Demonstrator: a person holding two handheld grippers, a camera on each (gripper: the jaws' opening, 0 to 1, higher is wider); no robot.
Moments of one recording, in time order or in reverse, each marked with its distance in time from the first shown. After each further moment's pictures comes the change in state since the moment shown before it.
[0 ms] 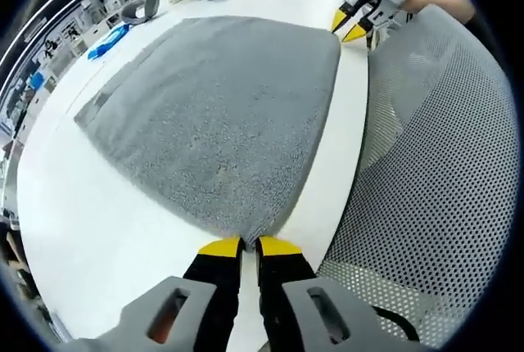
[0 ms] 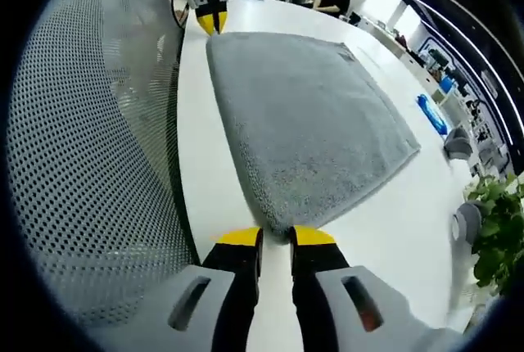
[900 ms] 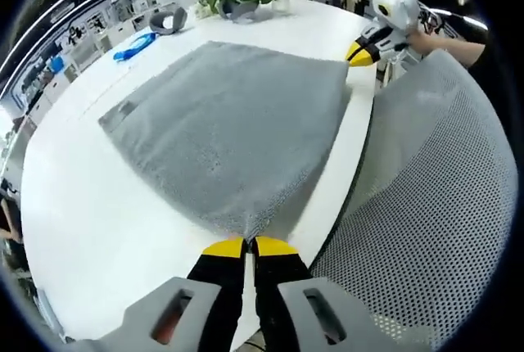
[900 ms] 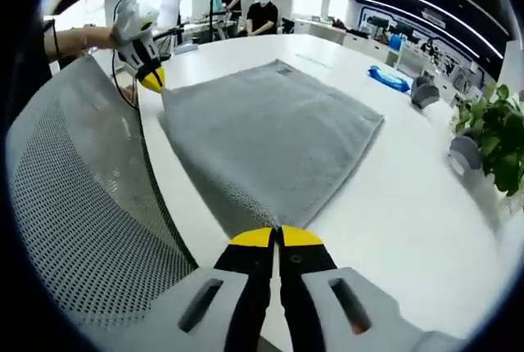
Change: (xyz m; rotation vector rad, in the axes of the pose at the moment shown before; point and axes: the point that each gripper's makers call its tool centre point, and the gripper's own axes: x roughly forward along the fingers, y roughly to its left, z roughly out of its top) left arm -0.042 0.005 0.027 -0.159 -0.161 0.066; right arm -0.035 -0.029 0.020 0.467 -0.198 -0.097
